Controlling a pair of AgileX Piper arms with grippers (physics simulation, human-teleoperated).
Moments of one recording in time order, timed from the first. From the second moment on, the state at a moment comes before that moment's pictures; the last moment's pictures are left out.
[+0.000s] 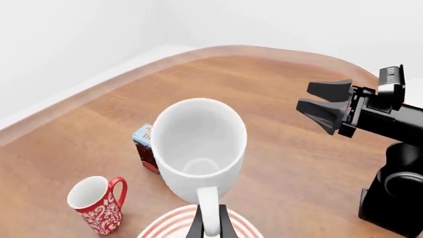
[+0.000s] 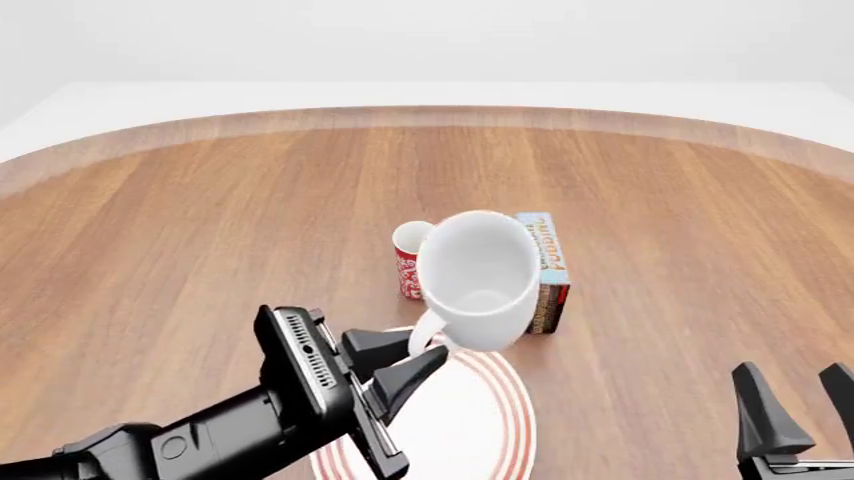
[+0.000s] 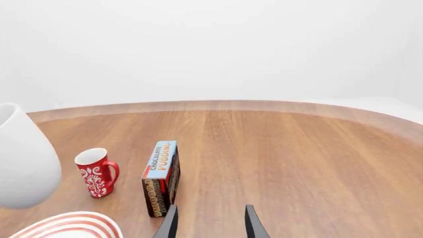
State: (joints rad) left arm -0.98 1.19 -0.46 -0.54 0.09; right arm 0.01 0.00 -0.01 0.00 0.05
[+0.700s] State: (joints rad) left arm -0.92 1.12 -0.29 -0.58 0.03; right arm 0.02 0.00 -0.01 0.00 0.05
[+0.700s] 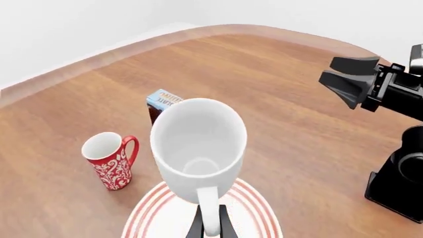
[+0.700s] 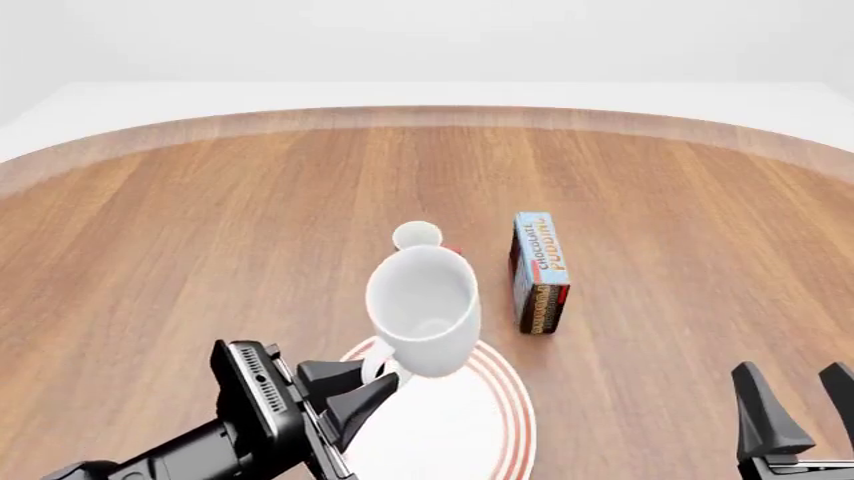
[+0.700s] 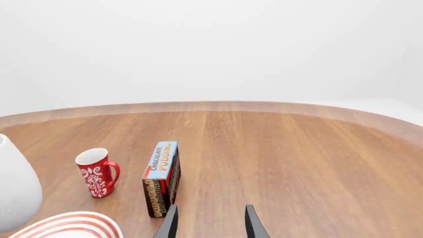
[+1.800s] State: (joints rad) left arm -0.90 1.35 -0.17 -0.79 -0.10; right arm 0.02 0.00 -0.01 -0.01 0.04
